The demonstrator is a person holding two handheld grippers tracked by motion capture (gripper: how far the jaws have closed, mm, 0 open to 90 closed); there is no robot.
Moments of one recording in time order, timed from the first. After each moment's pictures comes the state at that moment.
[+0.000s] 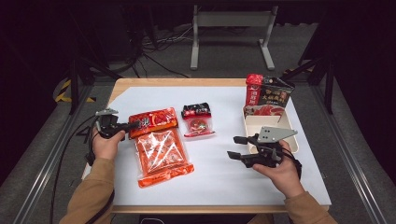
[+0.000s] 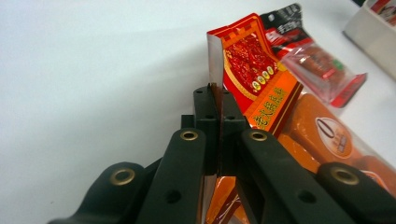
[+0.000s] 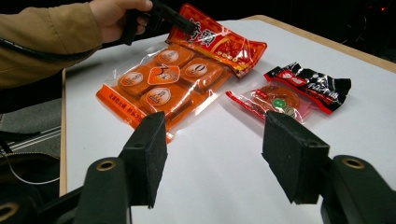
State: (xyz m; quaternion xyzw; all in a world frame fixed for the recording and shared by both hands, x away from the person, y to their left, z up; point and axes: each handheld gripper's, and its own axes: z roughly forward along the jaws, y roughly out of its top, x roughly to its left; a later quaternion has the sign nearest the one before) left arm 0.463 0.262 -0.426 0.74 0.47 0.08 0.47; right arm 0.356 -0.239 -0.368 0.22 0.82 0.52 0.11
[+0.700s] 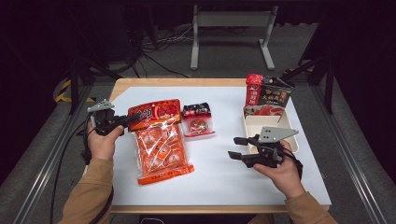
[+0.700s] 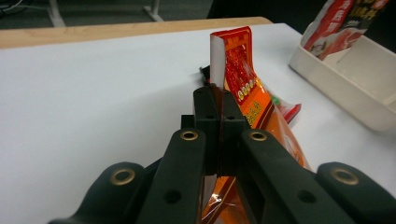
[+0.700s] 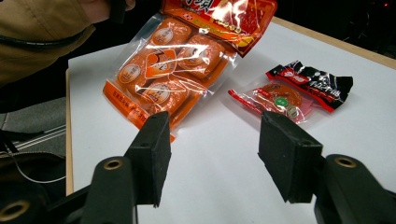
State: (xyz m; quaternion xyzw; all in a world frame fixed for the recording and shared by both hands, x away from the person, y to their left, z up) left arm 0.438 0.247 -0.369 0.73 0.42 0.10 0.53; right arm 0.353 -0.241 -0.365 0.22 0.82 0.52 0.11
